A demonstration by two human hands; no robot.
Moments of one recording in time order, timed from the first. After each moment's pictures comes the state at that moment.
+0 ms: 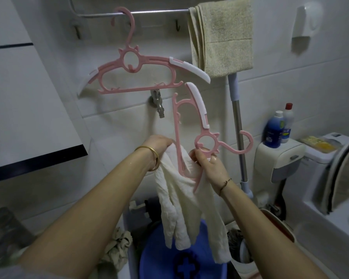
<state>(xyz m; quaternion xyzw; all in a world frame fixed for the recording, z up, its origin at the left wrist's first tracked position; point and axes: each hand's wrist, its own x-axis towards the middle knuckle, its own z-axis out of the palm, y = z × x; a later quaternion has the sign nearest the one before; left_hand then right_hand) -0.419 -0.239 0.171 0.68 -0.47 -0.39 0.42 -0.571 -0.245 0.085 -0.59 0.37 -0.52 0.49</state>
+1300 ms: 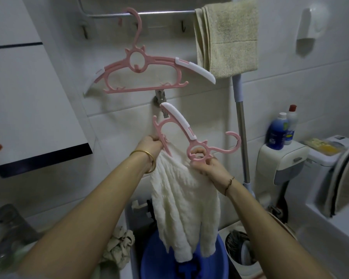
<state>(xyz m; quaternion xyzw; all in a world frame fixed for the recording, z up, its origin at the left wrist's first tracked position) -0.398 -0.230 0.165 0.67 -0.45 -0.34 0.48 -0.573 -0.250 0.081 -0.65 0.35 -0.42 0.53</state>
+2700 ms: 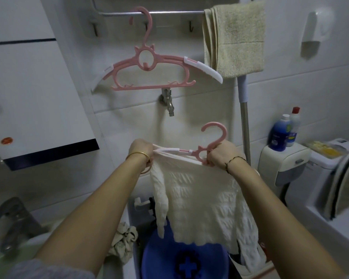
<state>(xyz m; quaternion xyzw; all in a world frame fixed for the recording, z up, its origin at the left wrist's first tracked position) -0.362 -0.236 0.149 0.76 -0.36 -0.29 0.46 -0.573 -0.256 0.139 -0.71 0.63 -0.20 0.24</state>
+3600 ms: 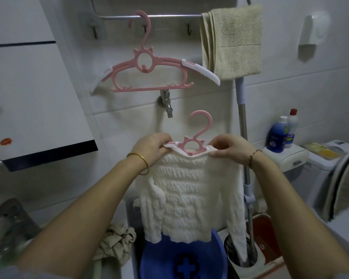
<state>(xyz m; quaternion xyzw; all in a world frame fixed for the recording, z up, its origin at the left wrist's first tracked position) -0.372 -0.219 0.168 0.61 -0.76 0.01 0.21 -0.620 -0.263 0.146 -0.78 0.46 -0.29 0.31</state>
